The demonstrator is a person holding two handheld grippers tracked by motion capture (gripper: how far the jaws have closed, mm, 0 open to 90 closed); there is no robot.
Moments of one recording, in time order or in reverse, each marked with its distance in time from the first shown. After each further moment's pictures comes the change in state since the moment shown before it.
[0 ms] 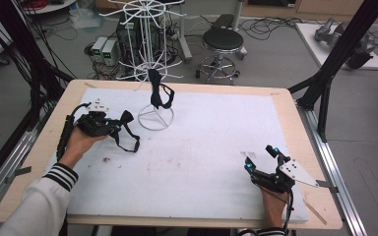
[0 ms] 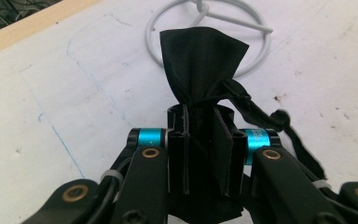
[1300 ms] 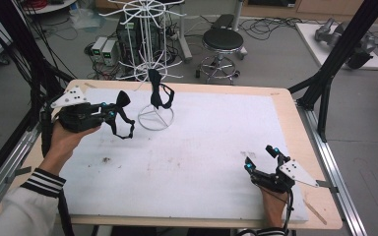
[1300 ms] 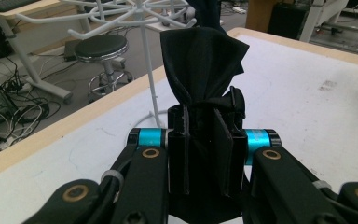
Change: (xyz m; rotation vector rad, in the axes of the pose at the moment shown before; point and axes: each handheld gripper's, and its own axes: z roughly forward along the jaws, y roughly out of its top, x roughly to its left) left arm -0.030 0.040 -0.076 -0.335 -0.070 0.068; right arm 0.000 0.000 0.000 0.001 -0.002 -0.002
